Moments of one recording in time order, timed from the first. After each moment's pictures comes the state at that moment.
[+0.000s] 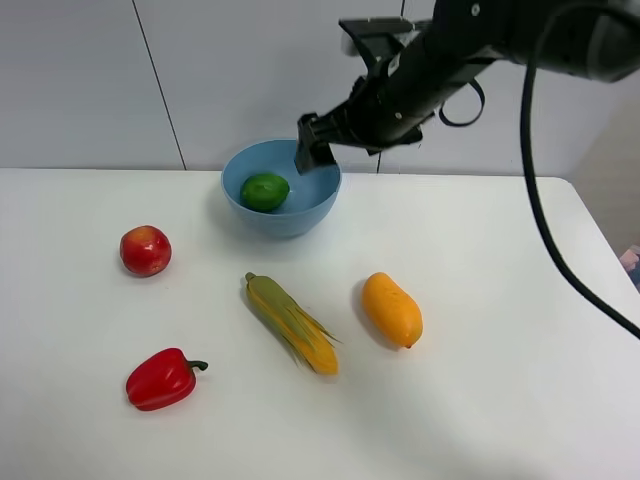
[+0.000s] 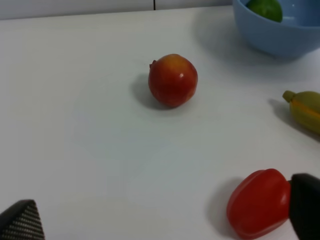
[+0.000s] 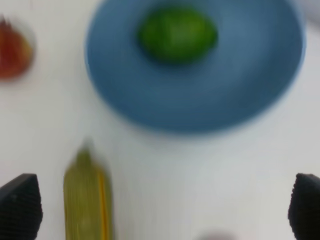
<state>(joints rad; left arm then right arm) -0.07 -0.01 -0.51 0.01 1.05 -0.03 0.54 1.76 -1.45 0.22 0.73 -0.14</state>
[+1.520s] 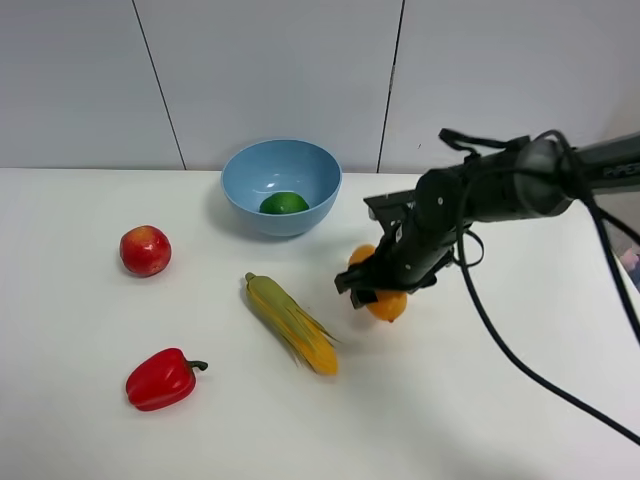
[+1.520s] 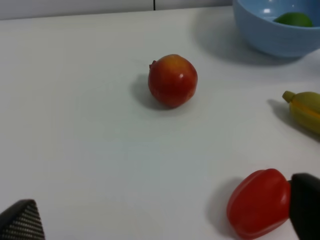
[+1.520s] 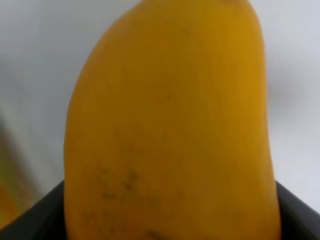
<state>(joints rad) -0.07 -0.01 -0.51 0.01 1.05 -0.03 0.54 1.85 -1.06 0.16 0.49 0.03</state>
